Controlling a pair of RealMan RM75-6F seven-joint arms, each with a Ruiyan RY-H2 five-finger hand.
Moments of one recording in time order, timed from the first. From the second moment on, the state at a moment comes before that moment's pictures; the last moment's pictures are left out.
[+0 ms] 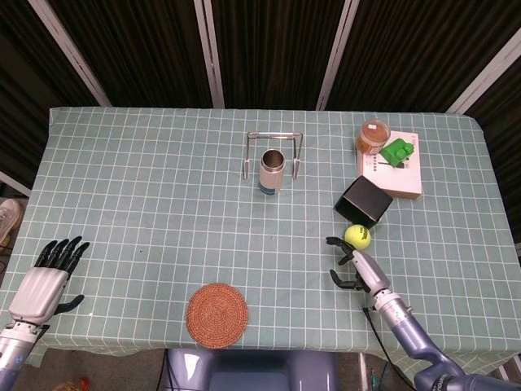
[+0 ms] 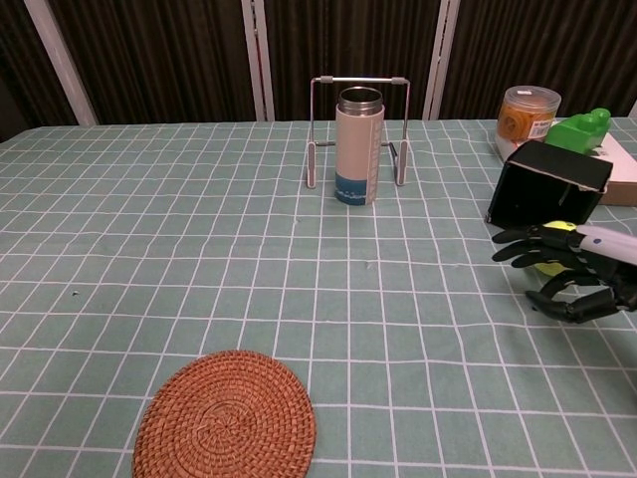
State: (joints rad) left arm -0.15 -1.19 0.05 -1.56 1.55 1.35 0.18; right arm 0.44 -1.50 0.04 -1.36 -1.46 1.01 0.66
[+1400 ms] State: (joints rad) left arm -0.19 -1.21 0.04 -1.58 1.52 1.30 0.24; right arm 0.53 -1.40 0.00 -1.27 -1.53 0.94 0.38
